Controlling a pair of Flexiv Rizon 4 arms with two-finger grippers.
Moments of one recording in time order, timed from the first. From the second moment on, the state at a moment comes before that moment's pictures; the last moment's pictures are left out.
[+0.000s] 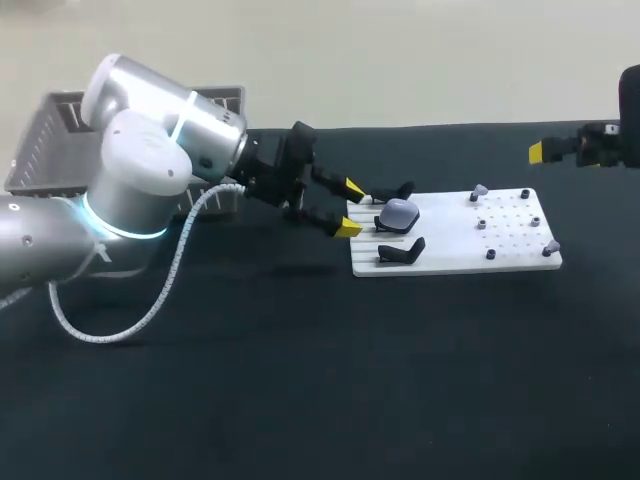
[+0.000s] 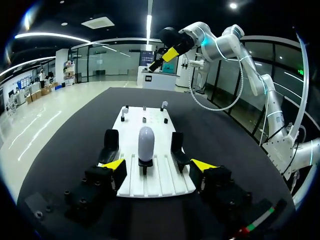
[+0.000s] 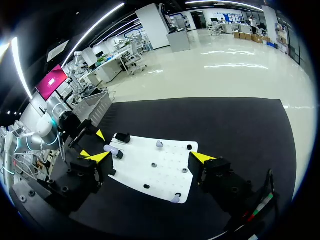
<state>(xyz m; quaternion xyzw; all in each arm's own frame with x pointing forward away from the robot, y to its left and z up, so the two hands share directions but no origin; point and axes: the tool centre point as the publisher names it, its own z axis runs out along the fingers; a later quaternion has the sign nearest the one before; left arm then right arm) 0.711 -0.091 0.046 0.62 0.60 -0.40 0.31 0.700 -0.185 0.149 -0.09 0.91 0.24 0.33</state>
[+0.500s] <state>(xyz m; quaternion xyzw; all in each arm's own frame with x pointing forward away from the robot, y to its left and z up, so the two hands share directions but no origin) 0.716 -0.102 0.042 0.63 0.60 -0.40 0.30 0.700 -0.185 0.149 -0.09 0.91 0.24 0.33</state>
